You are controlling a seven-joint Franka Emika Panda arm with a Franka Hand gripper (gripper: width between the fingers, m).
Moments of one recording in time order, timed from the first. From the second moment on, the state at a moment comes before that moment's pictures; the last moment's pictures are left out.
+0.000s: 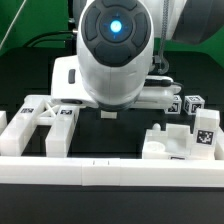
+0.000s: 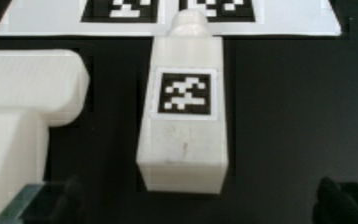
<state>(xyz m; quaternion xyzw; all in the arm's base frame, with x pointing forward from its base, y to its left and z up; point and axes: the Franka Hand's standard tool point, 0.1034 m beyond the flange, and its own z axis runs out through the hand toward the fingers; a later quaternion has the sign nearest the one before) 0.486 -0.018 0.022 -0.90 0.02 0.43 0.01</state>
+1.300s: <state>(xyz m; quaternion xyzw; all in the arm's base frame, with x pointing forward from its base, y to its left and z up) 0.460 -0.013 0.004 -0.88 0.05 0.48 -0.01</state>
